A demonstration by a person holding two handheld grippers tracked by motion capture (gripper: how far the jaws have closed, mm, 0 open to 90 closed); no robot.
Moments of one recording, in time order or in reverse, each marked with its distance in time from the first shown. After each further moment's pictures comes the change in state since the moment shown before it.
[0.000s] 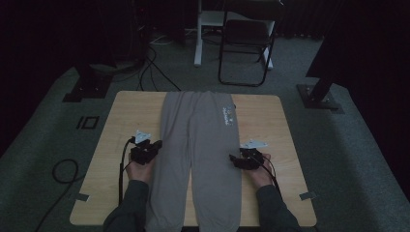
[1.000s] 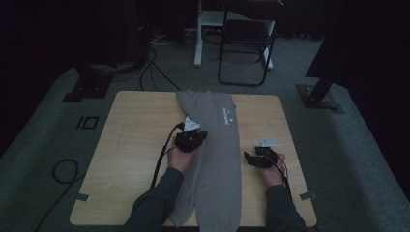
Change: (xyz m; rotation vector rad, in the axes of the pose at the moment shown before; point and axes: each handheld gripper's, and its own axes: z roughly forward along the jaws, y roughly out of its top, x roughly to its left) left arm -0.120 0.067 0.051 -0.013 -0.218 0.208; right arm -0.038 -0.012 -0.019 0.019 -0.132 0.052
